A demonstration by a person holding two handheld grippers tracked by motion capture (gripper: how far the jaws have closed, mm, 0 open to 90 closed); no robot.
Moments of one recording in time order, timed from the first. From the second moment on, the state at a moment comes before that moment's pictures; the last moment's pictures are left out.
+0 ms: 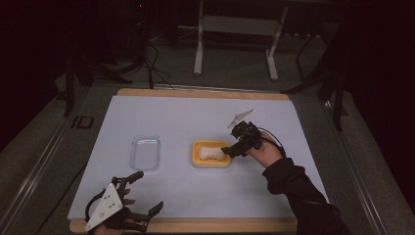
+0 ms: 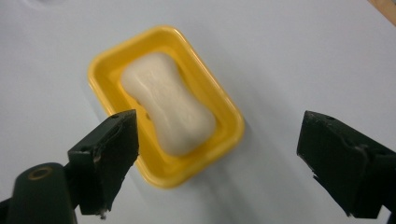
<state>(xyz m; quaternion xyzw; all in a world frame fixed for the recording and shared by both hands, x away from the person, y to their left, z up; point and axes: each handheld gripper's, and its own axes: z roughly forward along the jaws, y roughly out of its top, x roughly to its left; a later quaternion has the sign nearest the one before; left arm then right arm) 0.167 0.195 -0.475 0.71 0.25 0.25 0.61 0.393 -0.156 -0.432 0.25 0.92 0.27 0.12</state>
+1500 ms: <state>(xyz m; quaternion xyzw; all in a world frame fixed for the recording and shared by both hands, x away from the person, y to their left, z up) 0.166 0.193 -0.476 0.72 0.25 0.25 0.60 0.278 -0.251 -0.466 0.36 0.83 0.38 0.19</state>
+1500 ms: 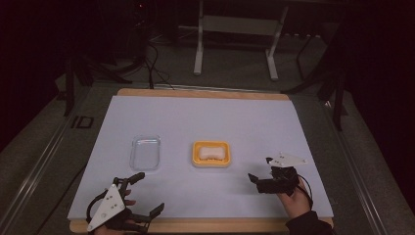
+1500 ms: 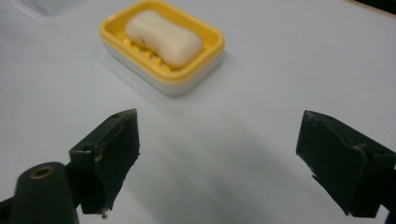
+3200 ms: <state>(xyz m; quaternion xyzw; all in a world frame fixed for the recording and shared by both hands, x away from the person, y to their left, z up) 0.165 0.190 -0.476 0.72 0.25 0.24 0.60 0.270 -0.272 -0.474 0.38 0.81 0.40 0.20</state>
